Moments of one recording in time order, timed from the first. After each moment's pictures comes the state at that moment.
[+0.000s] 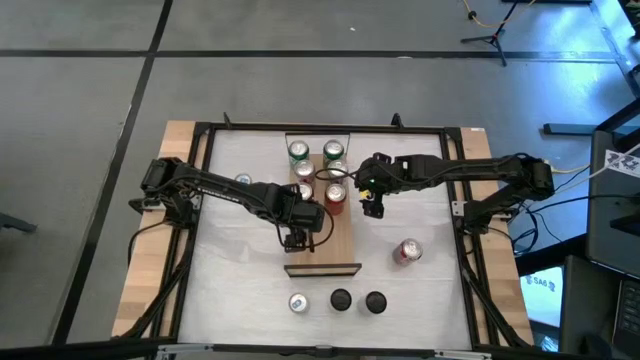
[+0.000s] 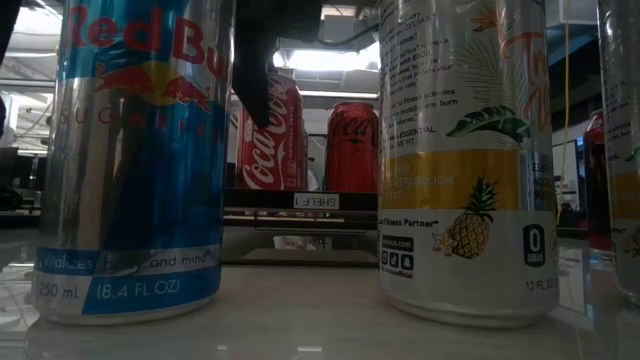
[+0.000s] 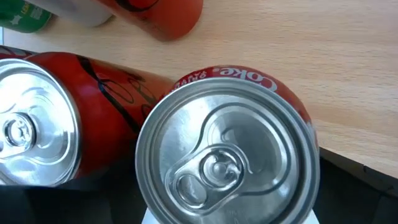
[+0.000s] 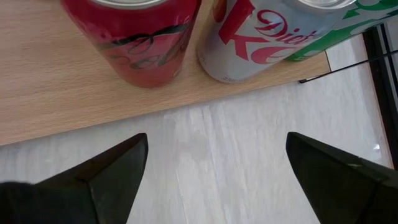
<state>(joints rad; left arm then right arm) -0.15 1.79 1.50 -1.03 -0.25 -0.28 -0.11 1.48 1.14 -0.73 0.16 -0.03</state>
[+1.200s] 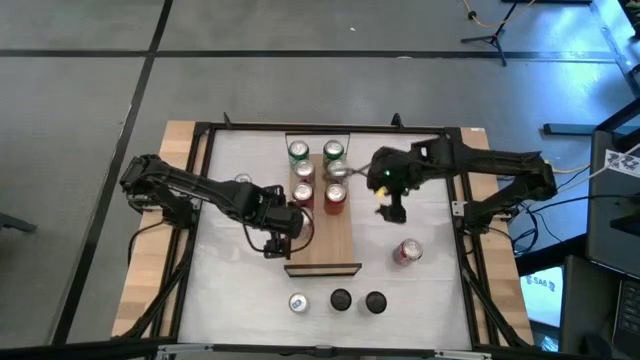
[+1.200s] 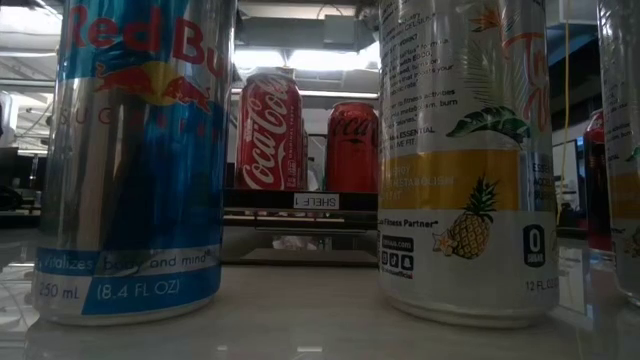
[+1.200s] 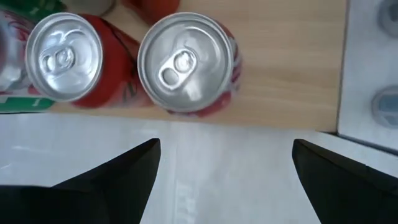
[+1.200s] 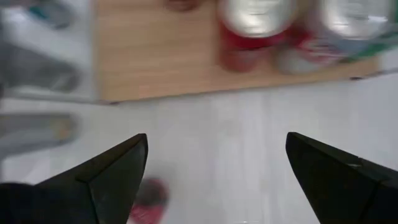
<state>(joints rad) -0.25 1.62 1.50 -1.16 -0.23 -0.34 -0.02 1.46 1.54 -1.23 -0.09 0.01</state>
